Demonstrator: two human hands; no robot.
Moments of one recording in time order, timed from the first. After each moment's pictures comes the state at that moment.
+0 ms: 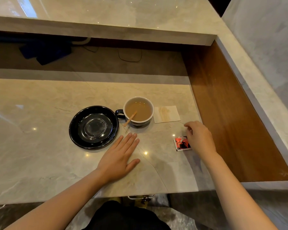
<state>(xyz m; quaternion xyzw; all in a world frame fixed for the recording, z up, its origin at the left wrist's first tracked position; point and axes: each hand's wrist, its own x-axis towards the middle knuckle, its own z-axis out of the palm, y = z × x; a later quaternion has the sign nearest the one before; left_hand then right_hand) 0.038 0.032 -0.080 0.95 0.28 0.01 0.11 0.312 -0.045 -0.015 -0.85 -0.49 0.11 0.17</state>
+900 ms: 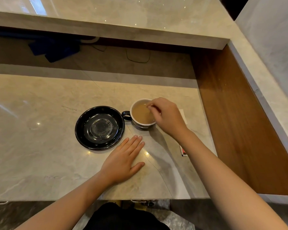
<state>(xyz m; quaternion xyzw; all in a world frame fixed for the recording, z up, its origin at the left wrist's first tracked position) 0.036 0.033 -0.086 0.95 0.28 0.03 0.13 0.234 0.052 0.030 -0.67 -0.67 0.12 0.31</state>
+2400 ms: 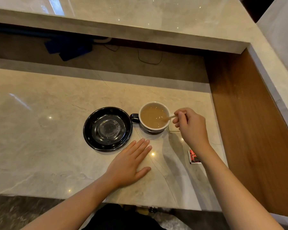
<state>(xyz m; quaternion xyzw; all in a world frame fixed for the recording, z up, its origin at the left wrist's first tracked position) 0.036 0.032 -0.083 0.95 0.29 0.03 0.14 0.256 0.032 0.018 -0.76 -0.48 0.19 0.40</state>
